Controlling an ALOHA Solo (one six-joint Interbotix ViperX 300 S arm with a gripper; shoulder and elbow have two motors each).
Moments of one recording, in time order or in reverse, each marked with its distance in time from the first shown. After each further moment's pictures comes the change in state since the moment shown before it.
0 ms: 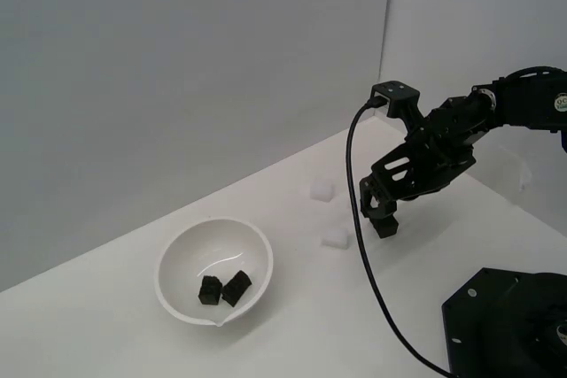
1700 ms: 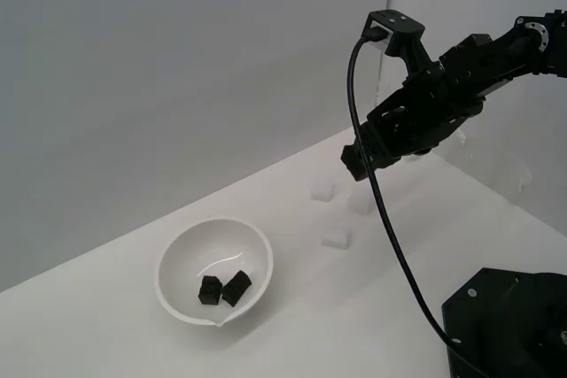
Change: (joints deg) arm -6.1 11.0 11.2 -8.2 -8.2 -3.0 6.1 -0.4
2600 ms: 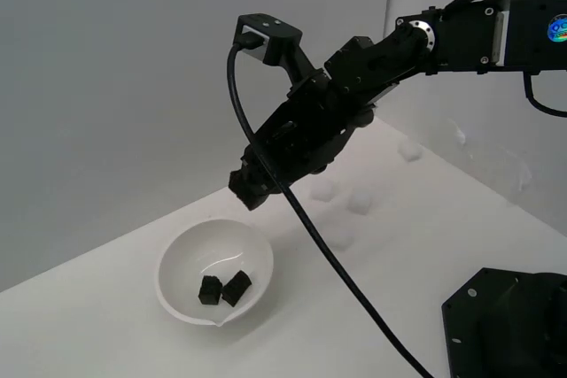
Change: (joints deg) arm -23.5 -13.6 -13.9 -10.1 -10.1 -7.0 -8.3 -0.2
